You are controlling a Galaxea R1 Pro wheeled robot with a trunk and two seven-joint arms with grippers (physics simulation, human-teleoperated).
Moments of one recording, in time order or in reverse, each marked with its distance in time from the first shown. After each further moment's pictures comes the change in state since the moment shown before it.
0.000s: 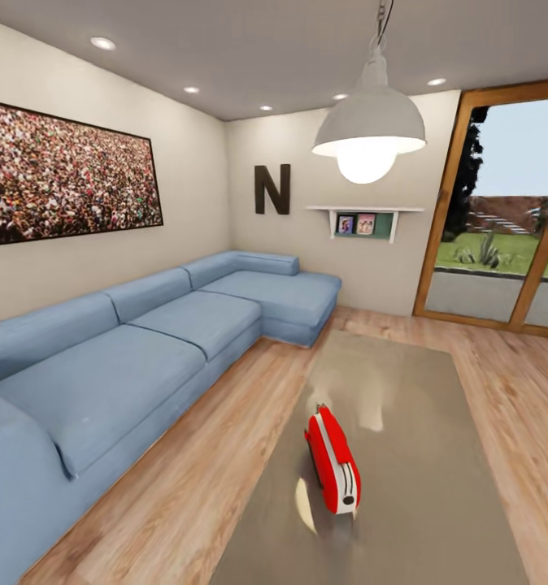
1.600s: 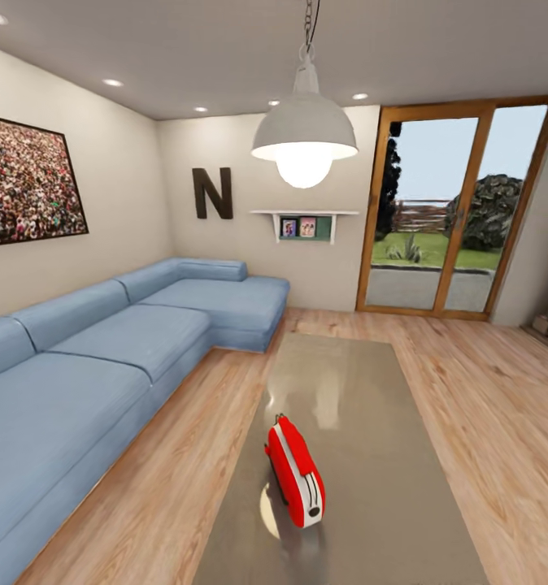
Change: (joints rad) left arm 0.000 0.000 0.001 0.000 -0.002 0.000 0.000; right arm 0.000 0.000 -0.003 0.000 -0.003 -0.002 -0.002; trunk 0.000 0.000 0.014
